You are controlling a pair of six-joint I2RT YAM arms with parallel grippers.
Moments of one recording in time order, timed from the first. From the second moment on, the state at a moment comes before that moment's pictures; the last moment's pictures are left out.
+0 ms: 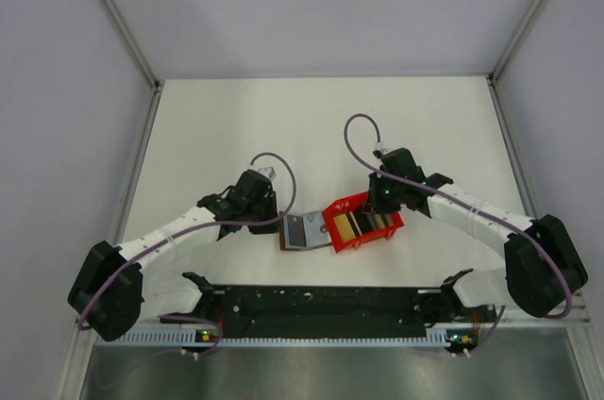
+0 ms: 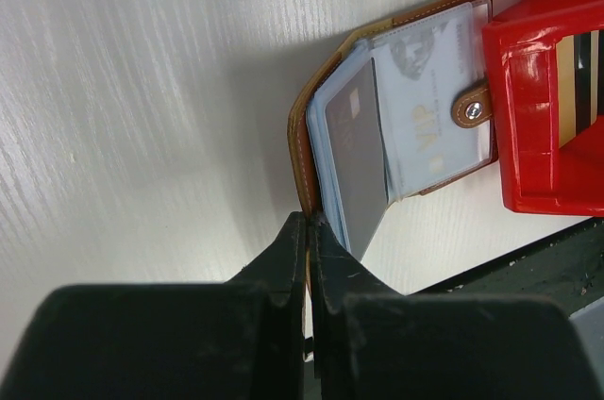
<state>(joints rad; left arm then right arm) -0.64 1.19 0.64 -0.43 0.11 -0.65 0.54 1.32 0.75 -0.38 -0.15 0.50</state>
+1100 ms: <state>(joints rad) -0.64 1.20 0.64 -0.41 0.12 -0.66 0.65 1.40 0.79 -0.37 -0.12 0.54</state>
